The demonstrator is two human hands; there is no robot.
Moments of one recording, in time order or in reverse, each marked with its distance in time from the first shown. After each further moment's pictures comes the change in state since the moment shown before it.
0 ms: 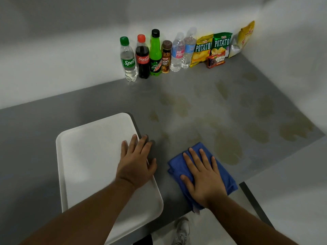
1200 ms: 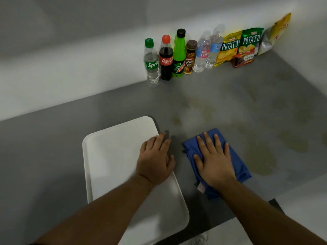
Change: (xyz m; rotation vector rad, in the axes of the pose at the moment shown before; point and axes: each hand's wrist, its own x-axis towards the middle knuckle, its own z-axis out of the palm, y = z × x) left_hand 0.025 -0.019 -0.010 -0.042 0.138 0.019; right_hand 0.087 -0.038 -0.023 -0.039 -0.007 0.083
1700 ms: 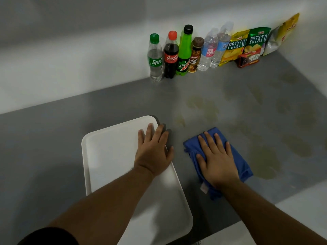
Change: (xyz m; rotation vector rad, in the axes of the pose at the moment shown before) left_hand 0.029 -0.024 0.005 0.052 -0.171 -0.071; right_hand 0.012 0.000 0.002 0.005 0.024 -0.034
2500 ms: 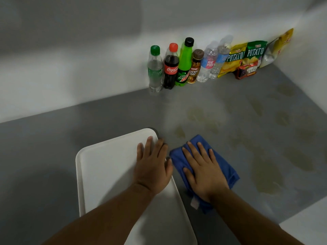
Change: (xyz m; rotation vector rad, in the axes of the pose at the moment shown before) left_hand 0.001 0.000 -0.004 0.007 0.021 0.015; right_hand 0.019 -0.034 0.000 -0.018 -0.015 -0.172
